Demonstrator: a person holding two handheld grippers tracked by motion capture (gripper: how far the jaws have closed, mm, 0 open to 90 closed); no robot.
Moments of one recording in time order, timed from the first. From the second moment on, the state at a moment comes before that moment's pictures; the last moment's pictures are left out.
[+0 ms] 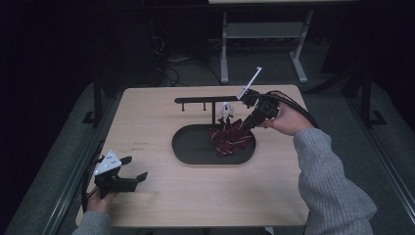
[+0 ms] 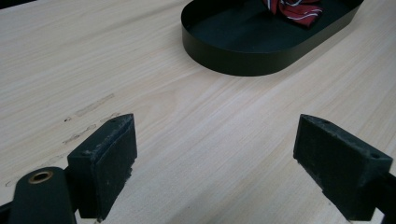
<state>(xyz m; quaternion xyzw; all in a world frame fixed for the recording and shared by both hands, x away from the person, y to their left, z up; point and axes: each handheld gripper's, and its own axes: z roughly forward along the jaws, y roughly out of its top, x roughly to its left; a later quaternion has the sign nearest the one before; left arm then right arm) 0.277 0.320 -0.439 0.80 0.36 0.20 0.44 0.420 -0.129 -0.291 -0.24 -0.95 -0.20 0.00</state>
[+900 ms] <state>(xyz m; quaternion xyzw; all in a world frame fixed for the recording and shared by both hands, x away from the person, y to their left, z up) 0.277 0.320 -0.439 0.80 0.36 0.20 0.44 0.403 -0.141 -0.313 -0.25 -0.95 -0.21 0.02</state>
